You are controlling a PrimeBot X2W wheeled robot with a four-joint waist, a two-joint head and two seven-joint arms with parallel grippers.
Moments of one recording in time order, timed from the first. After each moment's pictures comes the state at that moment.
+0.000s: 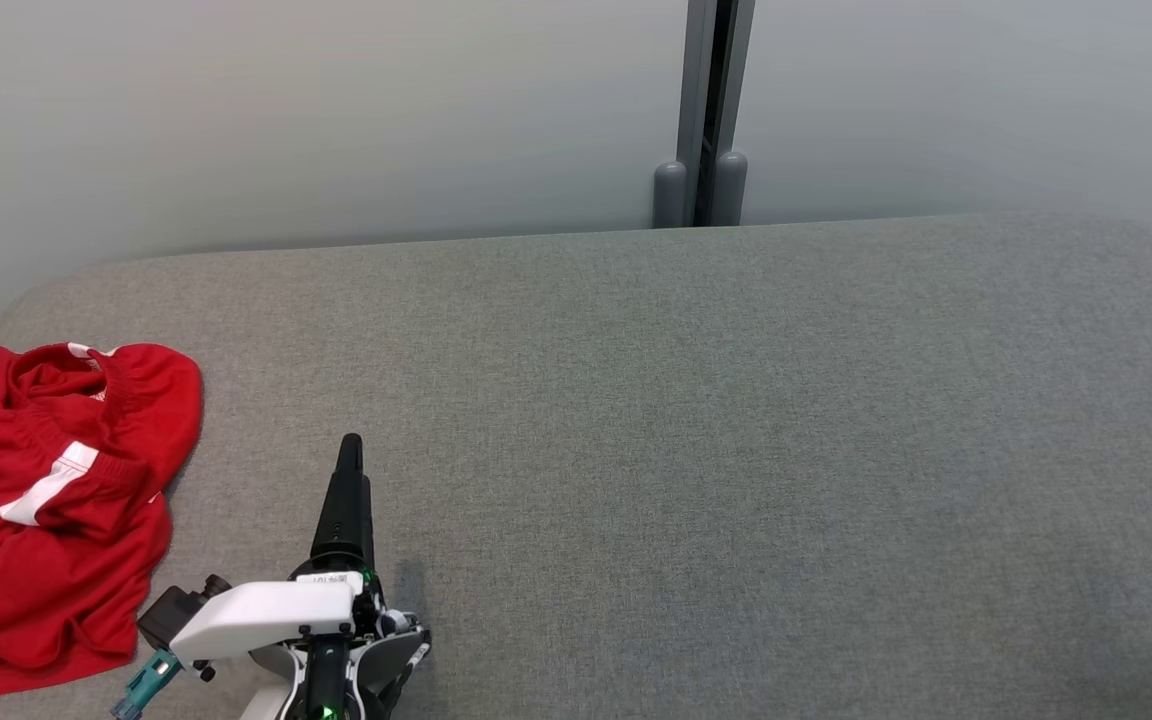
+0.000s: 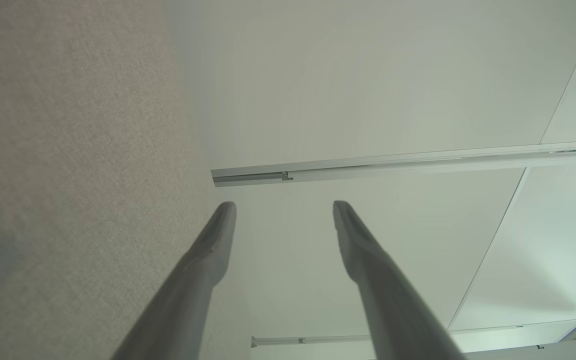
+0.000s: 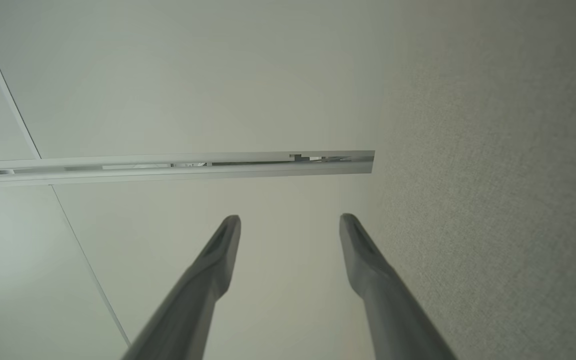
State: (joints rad) left arm -0.19 0.05 -0.32 0.37 -1.70 -0.13 -0.26; right arm -0.31 -0.18 -0.59 0.58 1.55 0.13 0.57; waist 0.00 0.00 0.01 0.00
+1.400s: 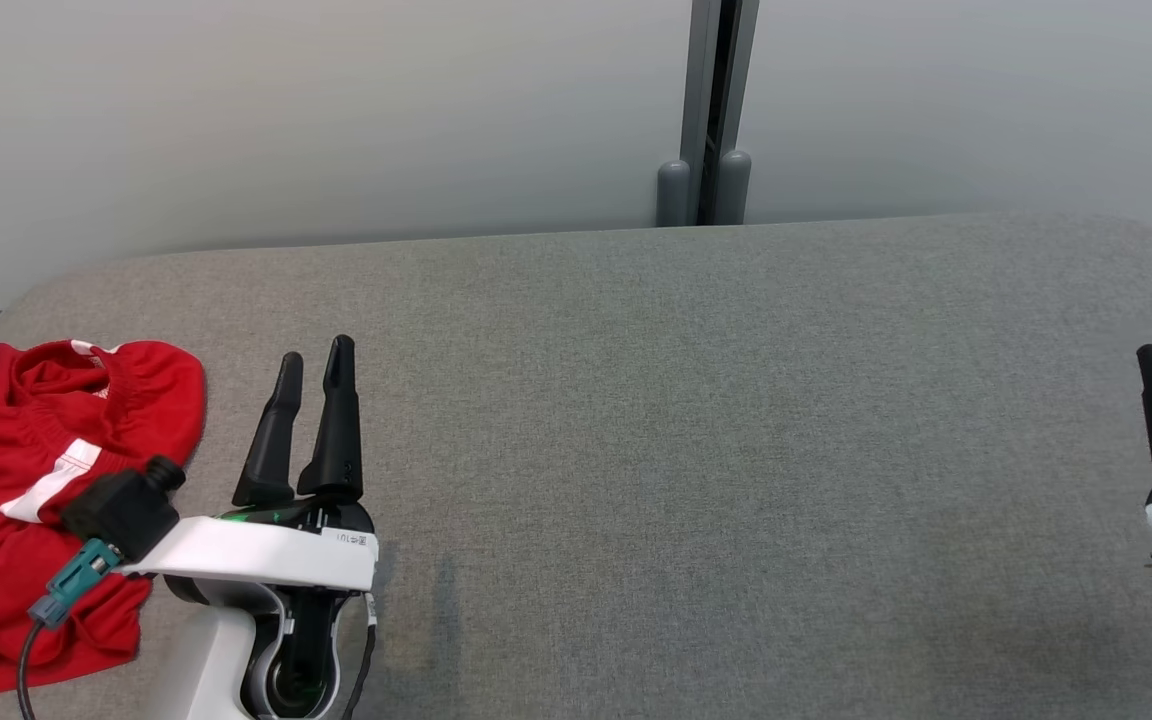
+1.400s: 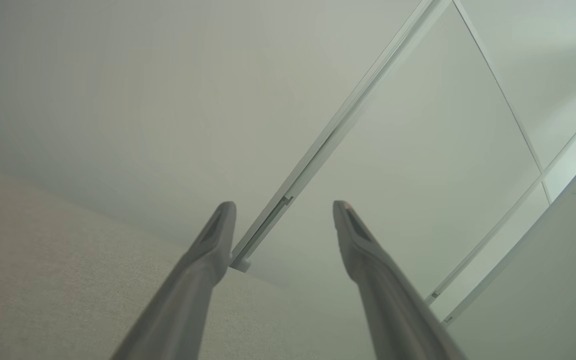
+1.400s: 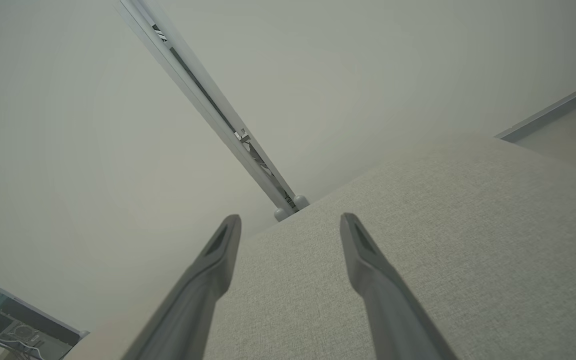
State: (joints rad) left arm -0.23 0.08 -0.20 0.23 -0.89 -0.10 -0.26; right arm -0.26 -0.19 -0.24 0.28 0.73 0.13 0.17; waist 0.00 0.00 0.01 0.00
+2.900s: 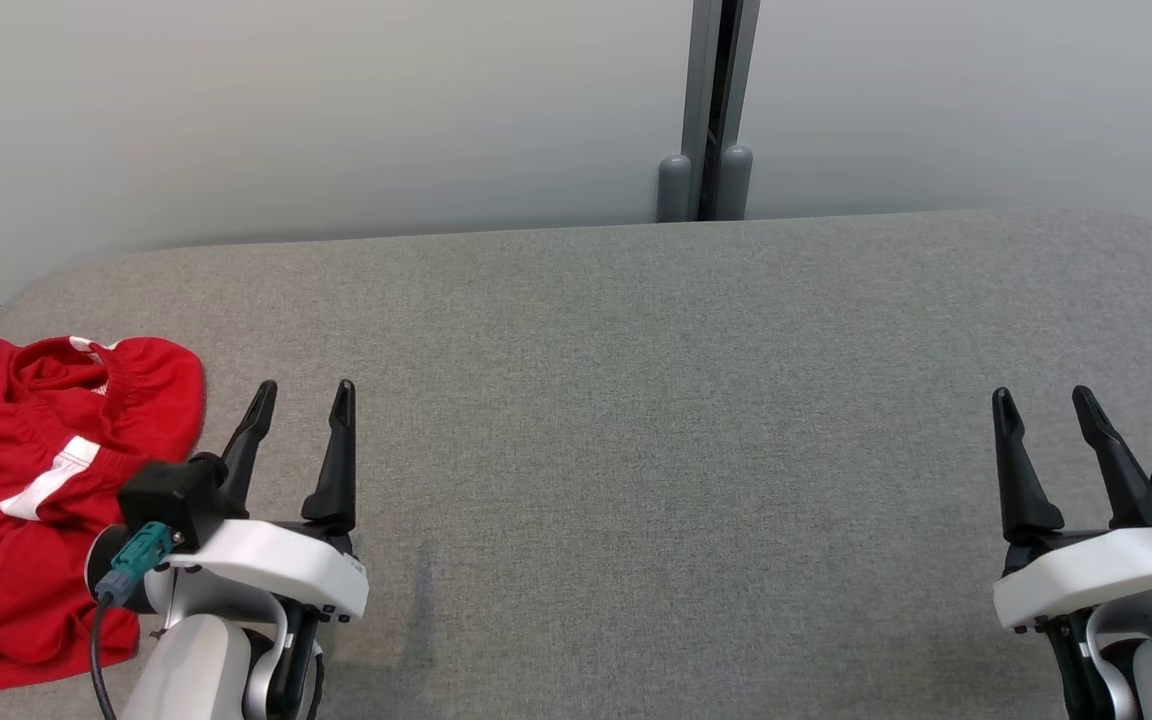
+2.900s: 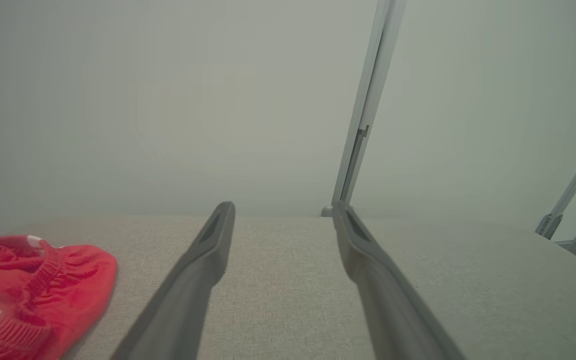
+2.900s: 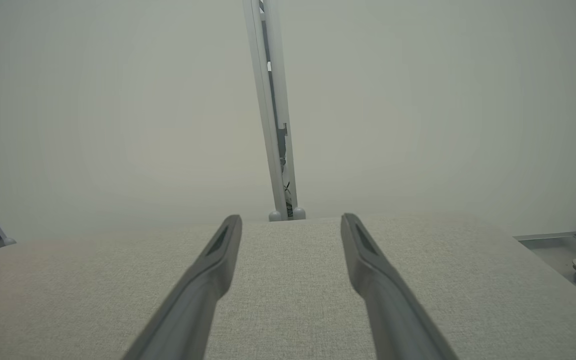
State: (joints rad) left arm -0.23 0.12 -0.16 0.31 -0.38 -0.02 -0.19; right arm -0.15 -0.09 -0.06 0.18 0.23 0.13 -0.11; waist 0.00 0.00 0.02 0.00
